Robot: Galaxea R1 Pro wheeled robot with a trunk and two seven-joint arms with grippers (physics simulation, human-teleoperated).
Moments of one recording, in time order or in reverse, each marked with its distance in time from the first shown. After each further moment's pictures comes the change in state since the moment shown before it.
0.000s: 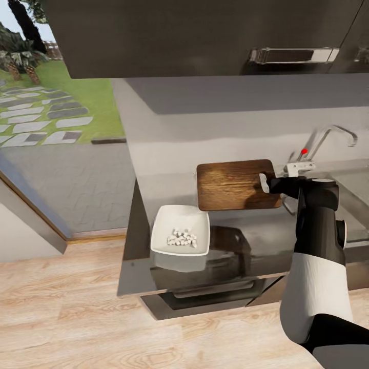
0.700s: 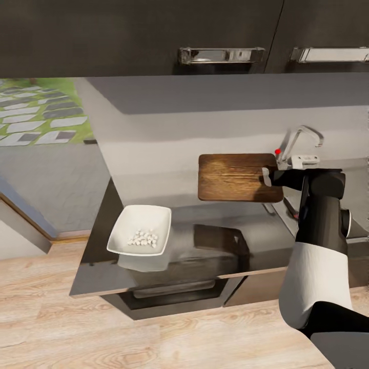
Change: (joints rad) left arm 0.000 -0.003 0.000 0.000 0.000 0.000 0.000; right arm -0.071 -0.002 0.000 0.000 0.004 0.116 -0.001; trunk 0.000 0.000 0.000
